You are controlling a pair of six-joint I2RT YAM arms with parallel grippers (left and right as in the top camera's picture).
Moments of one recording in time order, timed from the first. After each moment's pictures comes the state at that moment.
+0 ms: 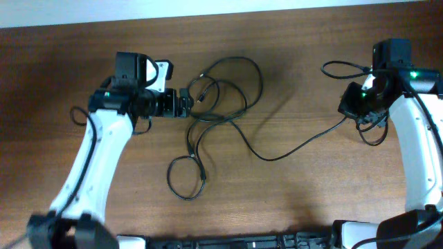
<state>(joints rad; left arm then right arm) -0.15 1.55 1.28 -0.80 0.32 -0.07 -0.15 1.50 1.40 -1.24 -0.06 0.37</state>
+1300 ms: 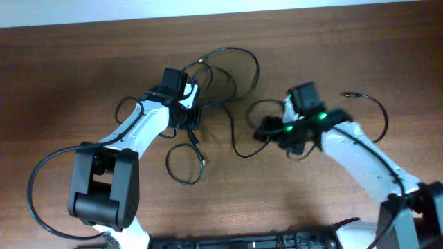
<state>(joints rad) -0.29 1.87 1.18 -0.58 0.15 -0.05 0.30 1.50 0.89 -0.62 -0.41 0.63</state>
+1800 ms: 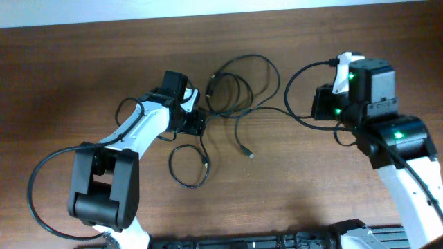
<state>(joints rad) -0.29 1.86 1.17 -0.64 0.18 -0.07 0.15 1.15 1.26 -0.87 -0.02 0.20</state>
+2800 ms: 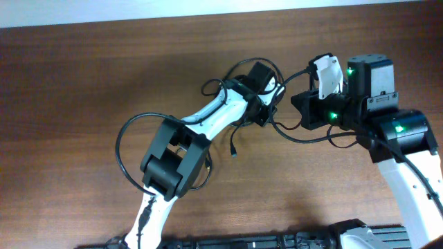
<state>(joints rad) -0.68 2.29 1.71 -0.60 0.24 0.06 0.15 1.19 1.30 -0.94 -0.39 0.04</state>
